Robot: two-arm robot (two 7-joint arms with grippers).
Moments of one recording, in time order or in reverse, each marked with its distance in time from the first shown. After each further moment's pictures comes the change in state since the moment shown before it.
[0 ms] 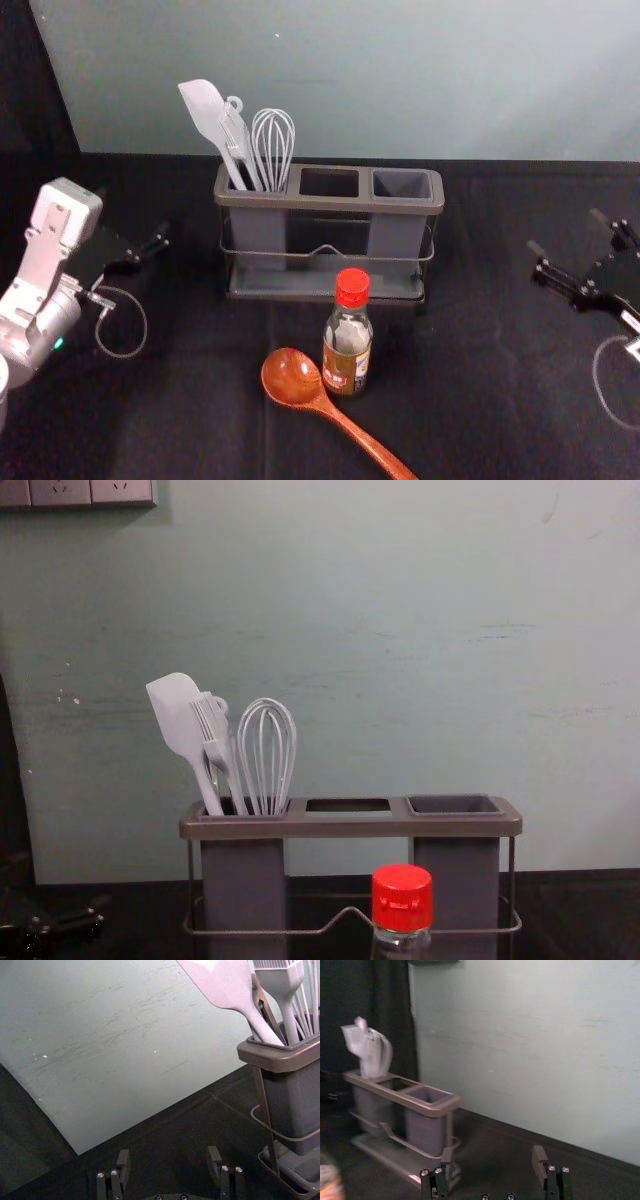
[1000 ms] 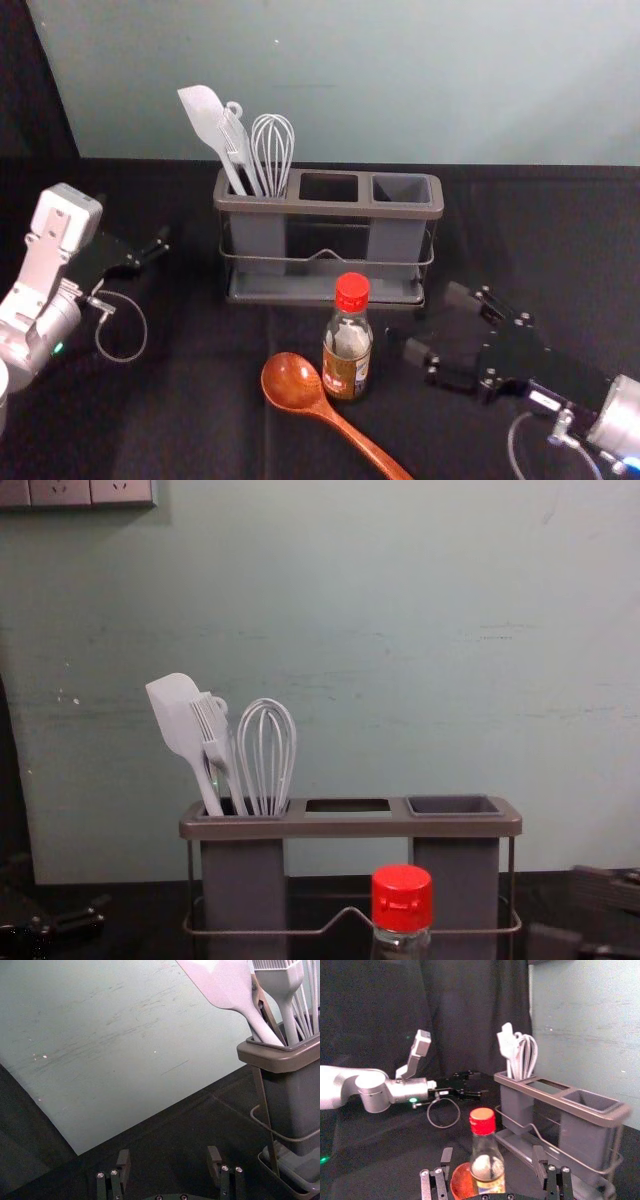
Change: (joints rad) left arm 0.000 0.000 0.000 0.000 0.000 0.000 0.000; right arm -0.020 -0.025 -0.090 -0.107 0.061 0.073 0.352
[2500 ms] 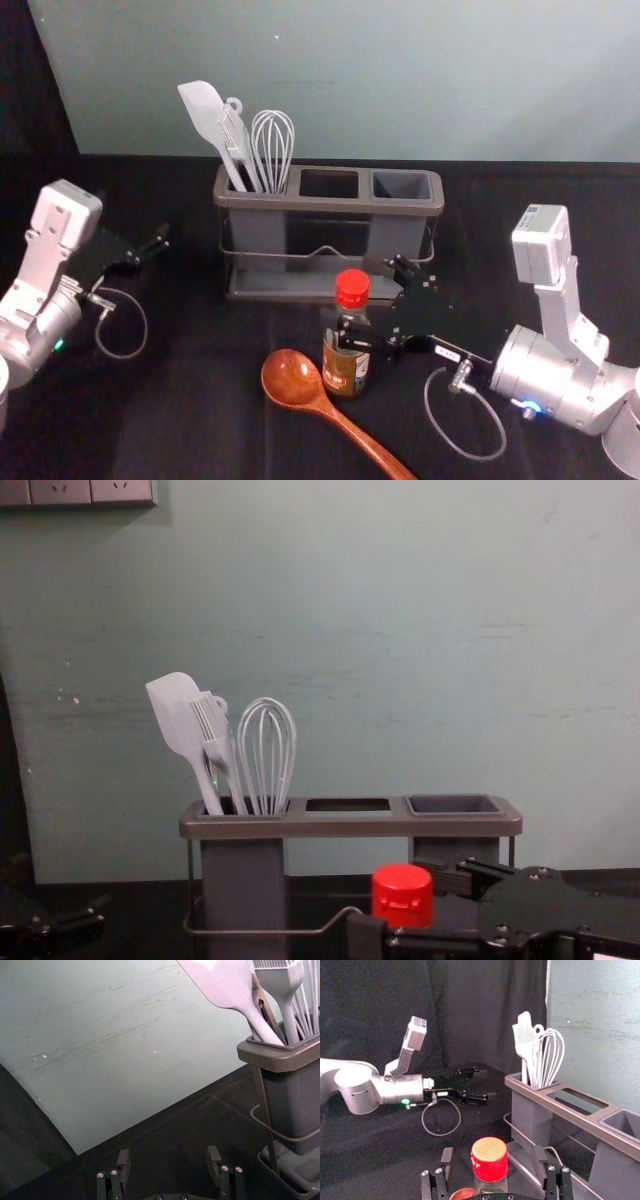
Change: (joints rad) left arm 0.000 0.000 0.000 0.000 0.000 0.000 0.000; right arm 0.236 -0.187 -0.151 0.120 -0.159 0.141 -0.023
